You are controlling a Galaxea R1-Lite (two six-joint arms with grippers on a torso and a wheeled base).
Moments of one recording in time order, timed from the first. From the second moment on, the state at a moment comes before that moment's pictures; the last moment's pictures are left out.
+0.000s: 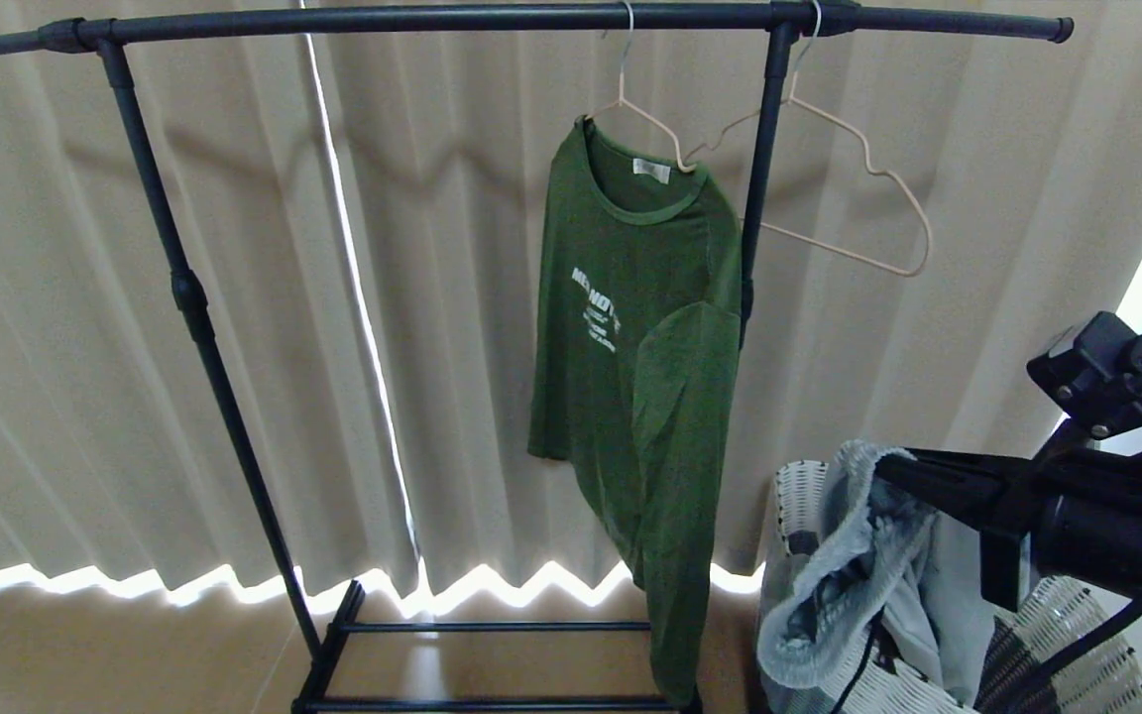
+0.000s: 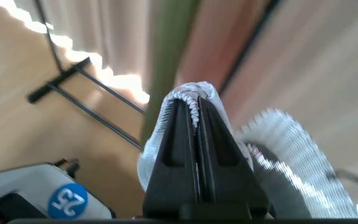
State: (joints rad) left arm -0.03 0.08 -0.24 -0.03 -0.26 -0.08; right arm 0.50 1.26 -0.60 -0.31 0.02 -0.13
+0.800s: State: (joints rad) left arm -0.54 1.16 -0.60 -0.40 -0.21 -0.08; right arm 0.56 1.30 -0.78 -0.38 0.29 0.00
